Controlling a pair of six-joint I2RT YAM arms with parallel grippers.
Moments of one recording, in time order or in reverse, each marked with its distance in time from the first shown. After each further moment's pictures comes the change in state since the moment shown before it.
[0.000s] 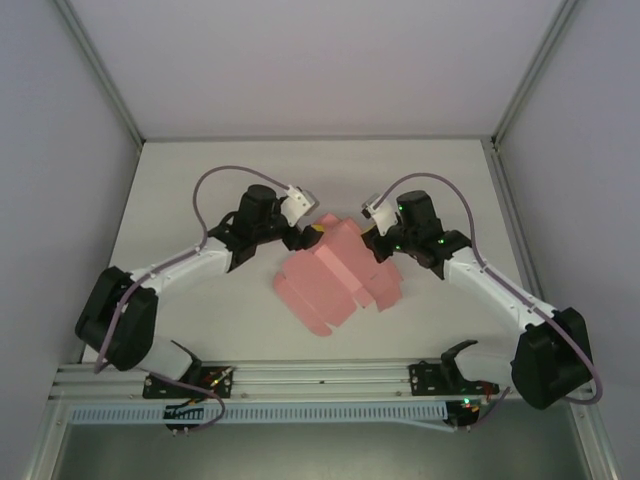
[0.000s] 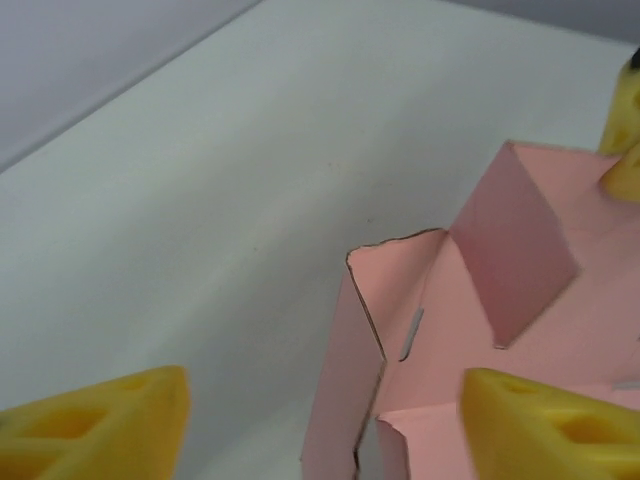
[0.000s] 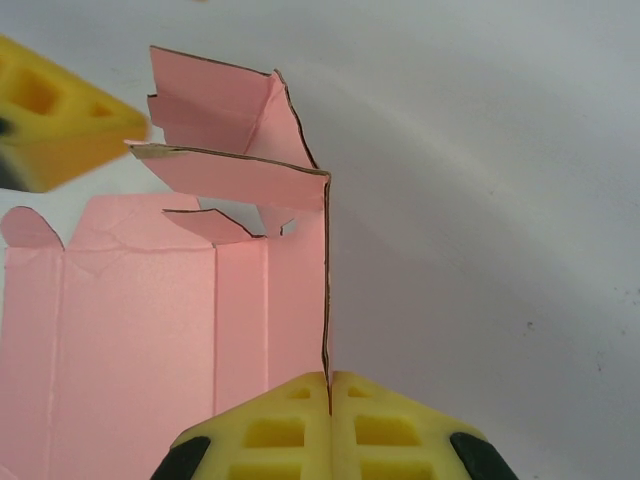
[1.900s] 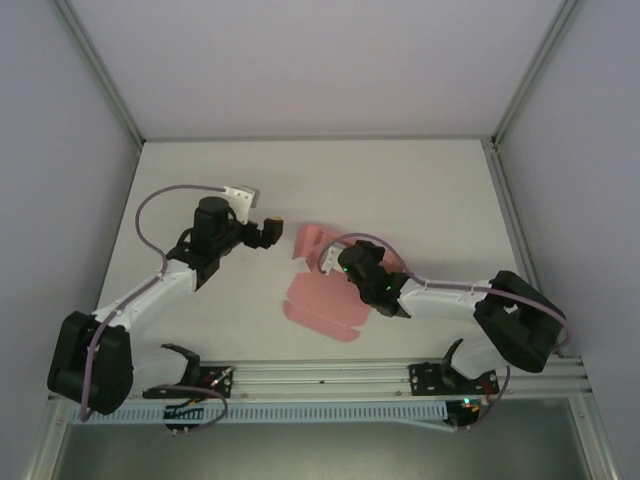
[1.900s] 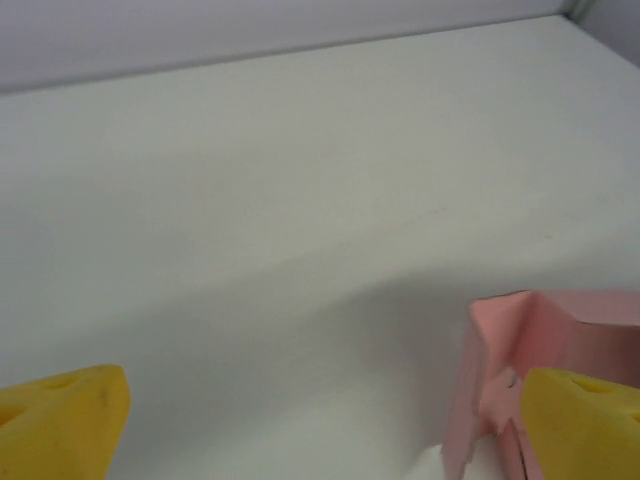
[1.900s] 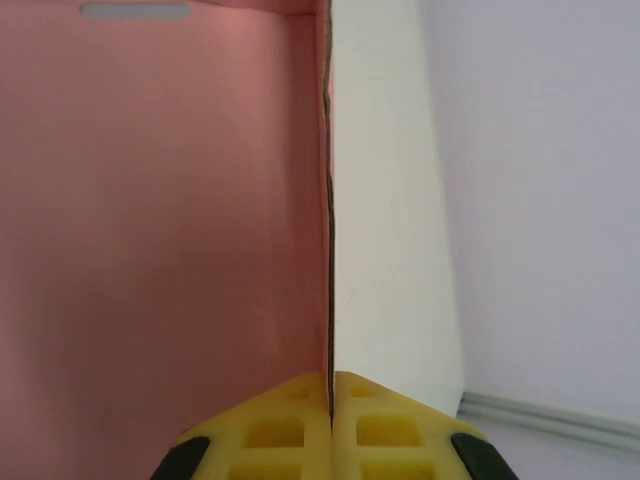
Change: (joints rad) left arm 0.229 -0.262 -0.238 0.007 -0.158 -0.327; right arm 0.464 0.216 -0.261 0.562 1.044 -0.661
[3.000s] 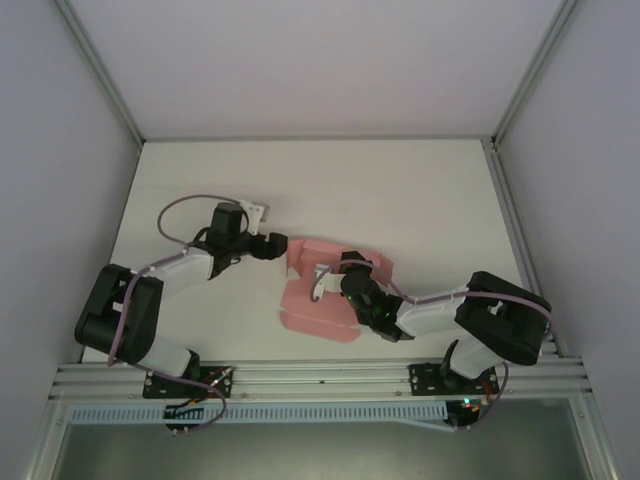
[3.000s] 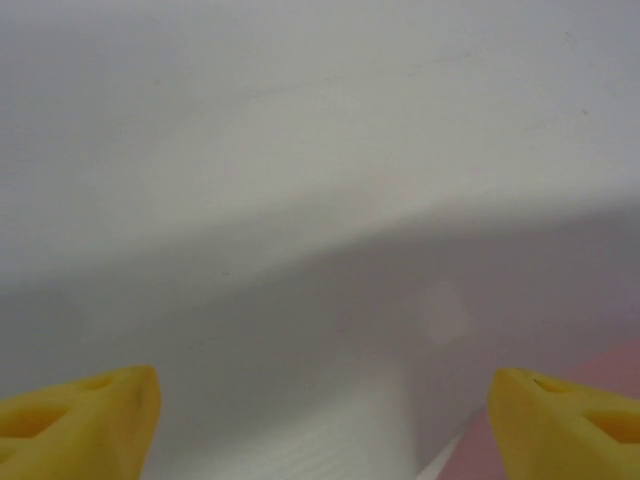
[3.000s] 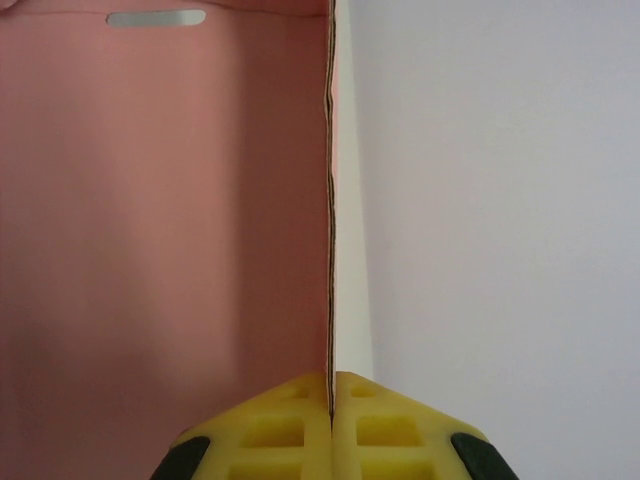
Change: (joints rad) left arm -0.006 0.257 -0.010 0.023 0.153 -0.054; right arm 0.136 0.064 -0.175 0.490 0.051 -0.281
